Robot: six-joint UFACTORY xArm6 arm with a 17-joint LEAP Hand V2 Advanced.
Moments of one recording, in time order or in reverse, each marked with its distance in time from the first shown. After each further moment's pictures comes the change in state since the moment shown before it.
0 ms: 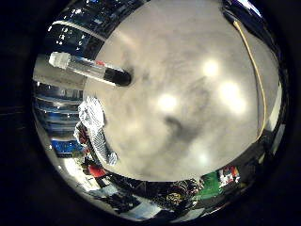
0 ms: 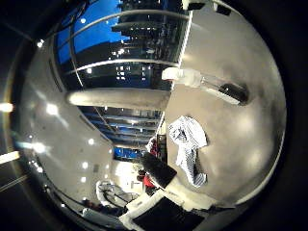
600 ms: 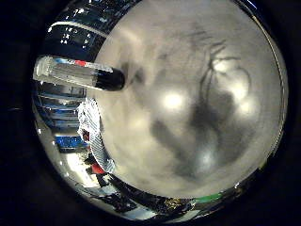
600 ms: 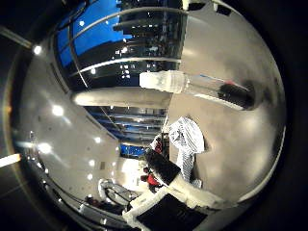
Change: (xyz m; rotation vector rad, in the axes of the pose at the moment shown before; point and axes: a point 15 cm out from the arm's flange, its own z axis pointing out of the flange) arm 0.014 -0.009 0.063 -0.079 -0.067 -0.014
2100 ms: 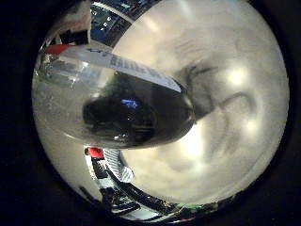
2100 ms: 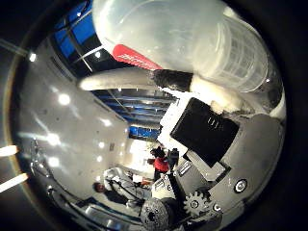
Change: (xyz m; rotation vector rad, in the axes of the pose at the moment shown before) arm -0.123 -0.030 0.074 -0.162 -0.137 -0.200
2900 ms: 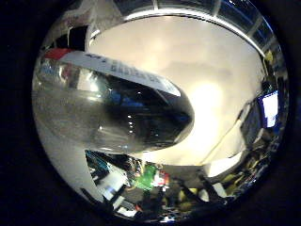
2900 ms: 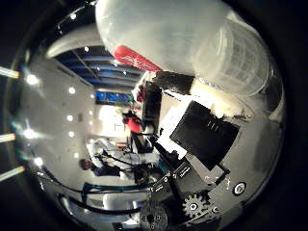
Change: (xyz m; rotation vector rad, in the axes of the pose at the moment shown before) arm -0.176 0.019 -0.005 -0.566 0.601 -0.356
